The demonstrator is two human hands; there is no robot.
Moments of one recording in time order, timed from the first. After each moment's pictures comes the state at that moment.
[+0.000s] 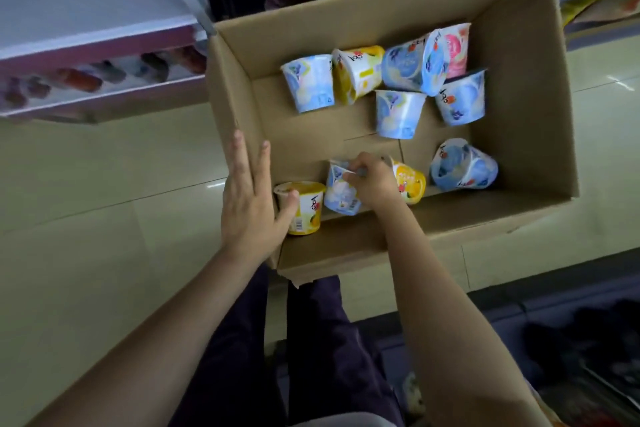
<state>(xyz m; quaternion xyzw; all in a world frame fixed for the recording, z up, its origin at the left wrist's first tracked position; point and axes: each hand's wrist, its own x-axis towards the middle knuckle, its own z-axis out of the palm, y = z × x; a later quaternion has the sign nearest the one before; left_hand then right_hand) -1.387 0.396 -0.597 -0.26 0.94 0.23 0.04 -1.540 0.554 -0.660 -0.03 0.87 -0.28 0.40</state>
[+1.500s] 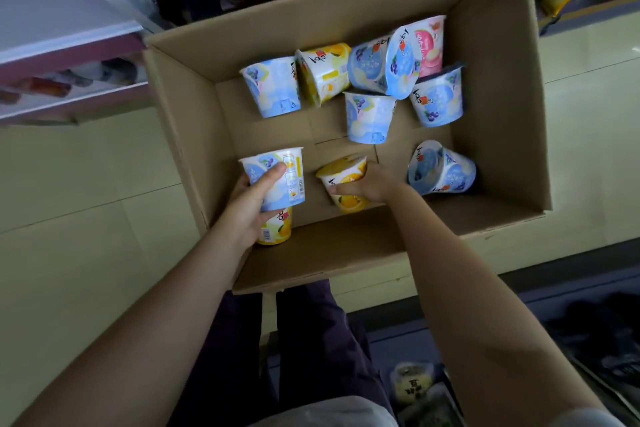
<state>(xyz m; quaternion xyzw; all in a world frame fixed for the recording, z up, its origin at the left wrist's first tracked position) -1.463 0.422 -0.625 -0.58 0.37 0.71 0.13 -1.610 0.606 -0.682 -0.01 0.78 -0.20 0.59</state>
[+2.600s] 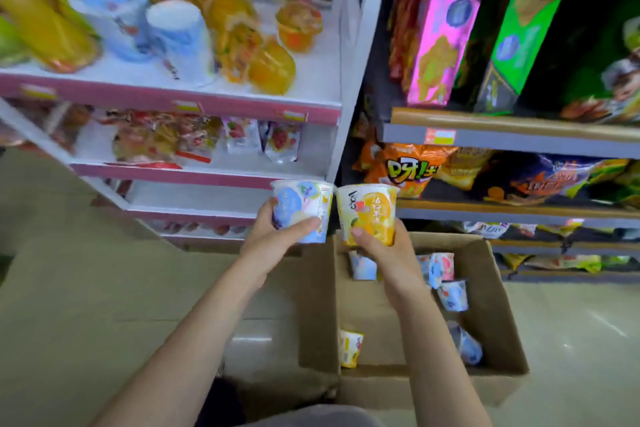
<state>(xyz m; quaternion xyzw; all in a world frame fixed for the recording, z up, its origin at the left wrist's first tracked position) -1.369 0.230 -0.274 -0.40 0.56 0.71 -0.13 -1.492 0.393 -0.281 -0.08 0.71 -0.61 0.33</state>
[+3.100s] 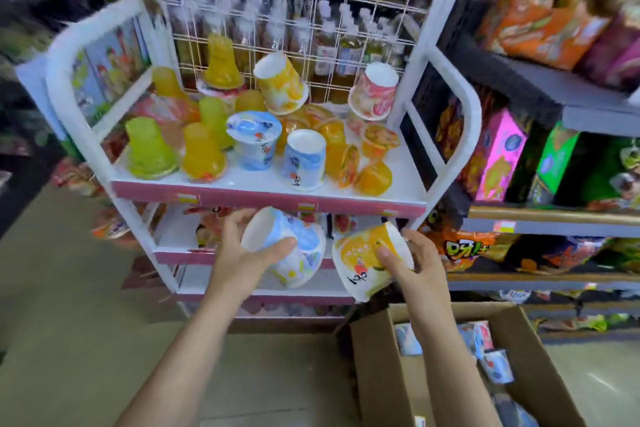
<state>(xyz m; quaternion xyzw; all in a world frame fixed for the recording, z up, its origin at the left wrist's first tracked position) -1.240 0.016 -0.186 -0.35 0.60 0.66 -0.30 -1.386 0.228 -0.177 -0.15 0.75 -0.63 0.13</state>
